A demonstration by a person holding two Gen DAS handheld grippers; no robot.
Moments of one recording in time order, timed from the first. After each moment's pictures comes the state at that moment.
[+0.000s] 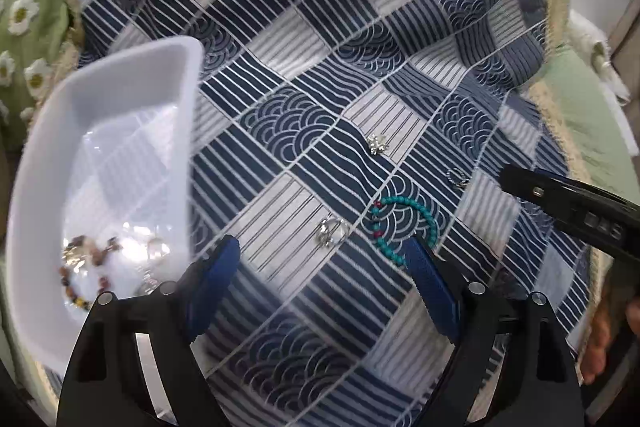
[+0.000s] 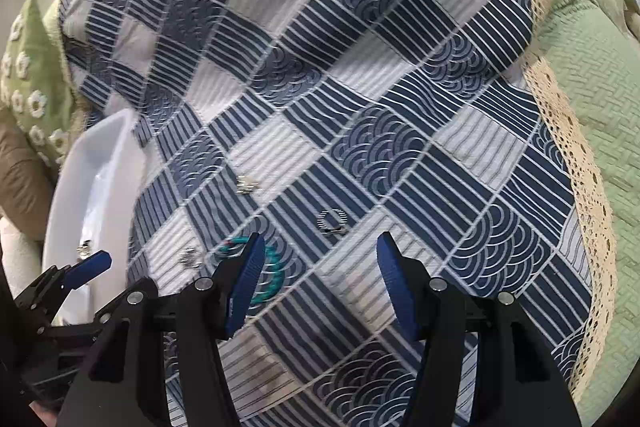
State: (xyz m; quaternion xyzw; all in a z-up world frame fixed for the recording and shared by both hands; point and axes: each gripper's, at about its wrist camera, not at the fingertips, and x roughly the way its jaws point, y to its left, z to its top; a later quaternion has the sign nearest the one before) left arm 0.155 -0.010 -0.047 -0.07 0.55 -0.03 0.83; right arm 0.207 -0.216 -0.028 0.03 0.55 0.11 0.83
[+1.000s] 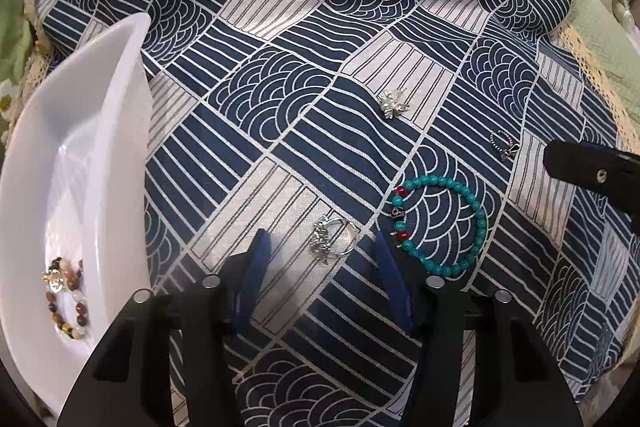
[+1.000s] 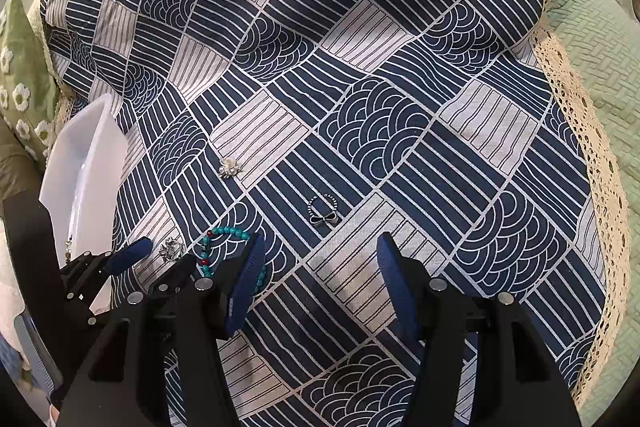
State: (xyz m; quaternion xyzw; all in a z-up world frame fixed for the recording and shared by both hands) left arm 0.174 -0.035 -0.098 -0.01 0.58 -0.01 0.81; right arm 0.218 -0.211 -0.046 0.02 0.57 0.11 0.81
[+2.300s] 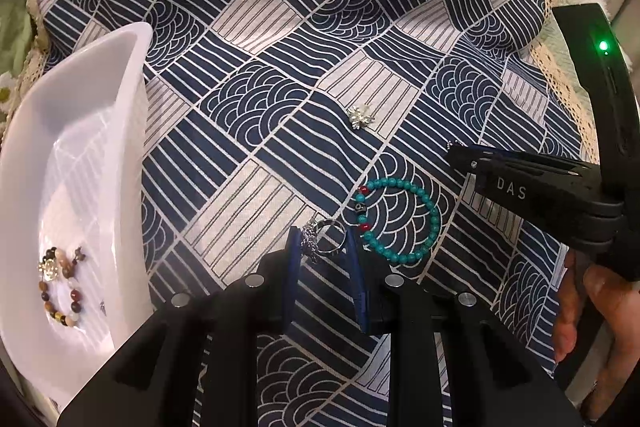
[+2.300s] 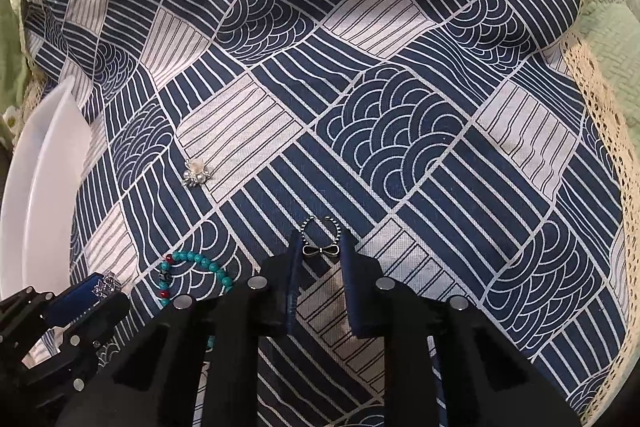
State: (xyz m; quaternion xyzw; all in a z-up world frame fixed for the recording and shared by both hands) left arm 0.168 -0.030 -0.068 -0.05 0.57 -0.05 0.82; right arm 0.243 -0.195 -0.084 0.00 0.58 0.10 0.81
